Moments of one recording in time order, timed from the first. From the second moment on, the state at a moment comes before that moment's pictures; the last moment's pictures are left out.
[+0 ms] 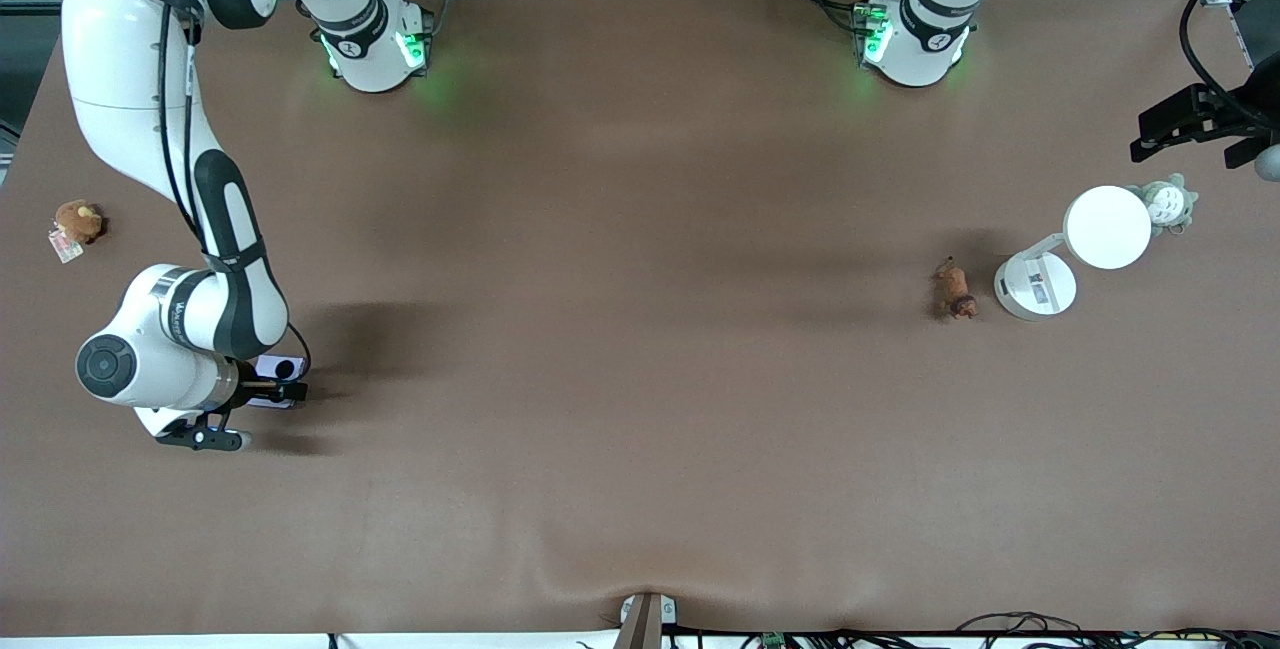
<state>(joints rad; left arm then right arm) -0.05 -0.04 0.08 -1.55 0.00 1.46 0.10 0.09 0.78 -0.25 -1.60 0.18 2.27 -0.10</state>
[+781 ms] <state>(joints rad) -0.05 -0.04 0.08 -1.55 0.00 1.45 0.10 0.12 0.36 -0.24 -1.50 0.17 1.85 -0.10</state>
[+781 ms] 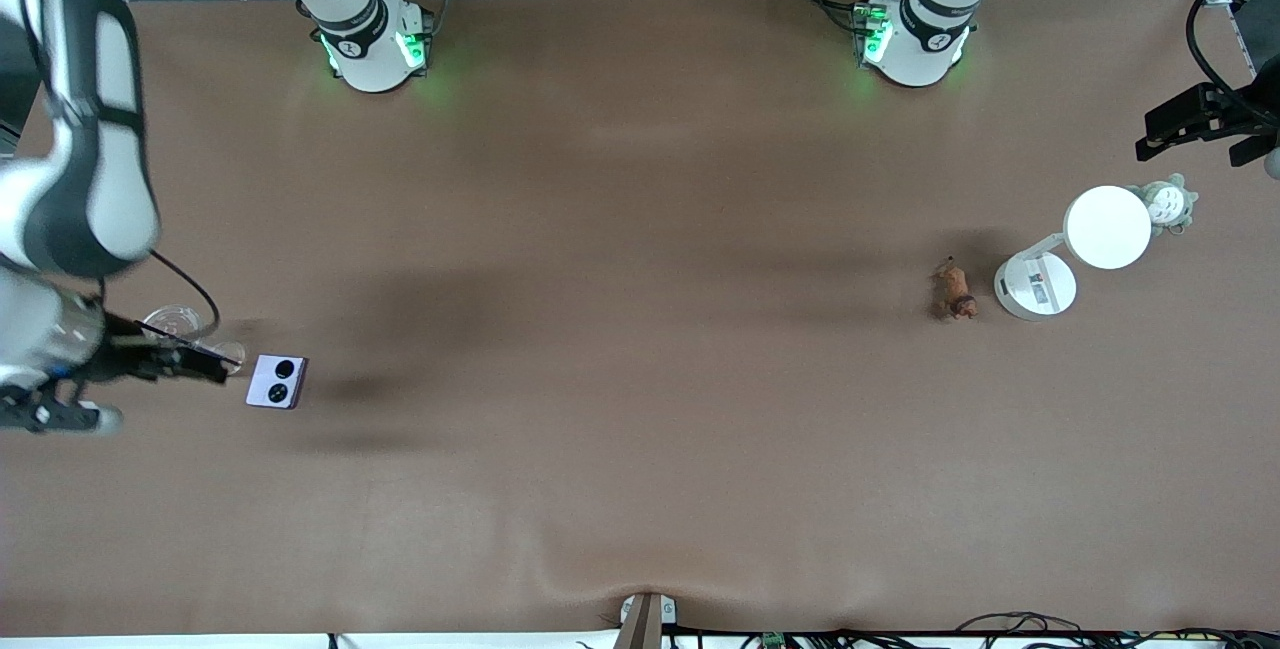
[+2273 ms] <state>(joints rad) -0.05 -0.03 0.07 -1.55 0.00 1.45 0.09 -0.02 -0.01 -0.03 -1.44 0.05 1.28 0.01</state>
